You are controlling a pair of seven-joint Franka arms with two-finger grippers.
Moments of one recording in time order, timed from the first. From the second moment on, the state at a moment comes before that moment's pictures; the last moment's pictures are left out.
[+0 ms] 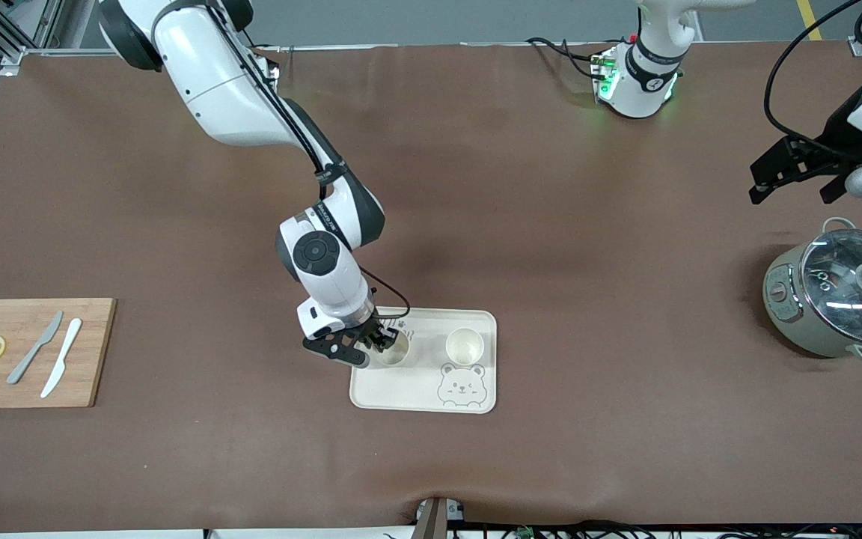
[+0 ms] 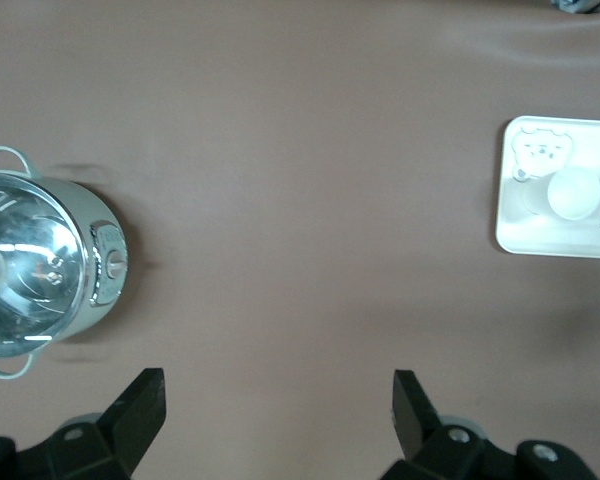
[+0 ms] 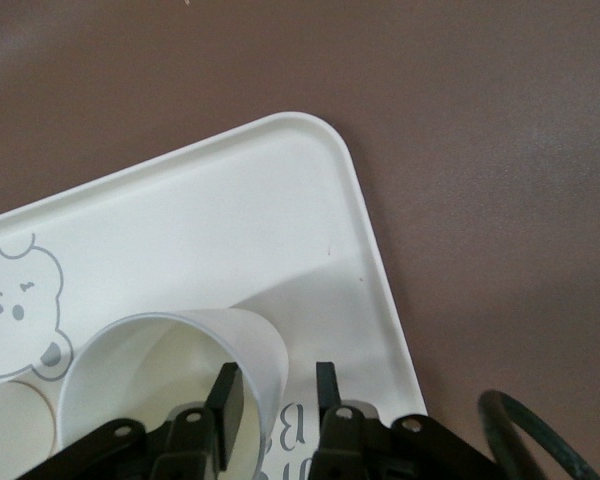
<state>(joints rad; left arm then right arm) -0.04 -0.04 -0.07 -1.56 -0.03 1.62 -0.11 0.54 0.81 -0.01 -1.46 0.00 2.50 0.88</state>
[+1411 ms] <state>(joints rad) -0.04 -0.03 -0.05 -1.51 0.03 1.49 0.14 0.54 0.61 -0.02 -1.41 -0.02 2.17 0.87</state>
